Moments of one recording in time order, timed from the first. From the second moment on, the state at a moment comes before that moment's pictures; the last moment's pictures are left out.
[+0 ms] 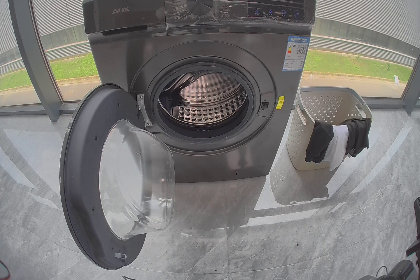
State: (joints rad) left arm -0.10 0.23 -0.35 -0.18 -0.03 0.02; right arm 0.22 0.09 -0.02 -0.24 -0.09 -0.05
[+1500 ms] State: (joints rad) left arm -0.72 1.15 -0.56 -0.11 0.16 -0.11; right arm 0.22 0.09 -0.02 -0.20 -0.08 -0.05
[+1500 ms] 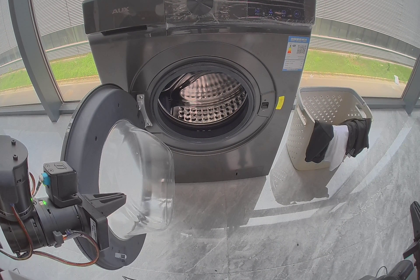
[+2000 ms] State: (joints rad) left arm -0.60 1.12 -0.48 -0.10 0.25 -0.11; right arm 0.22 0.09 -0.02 -0.20 -0.08 -0.05
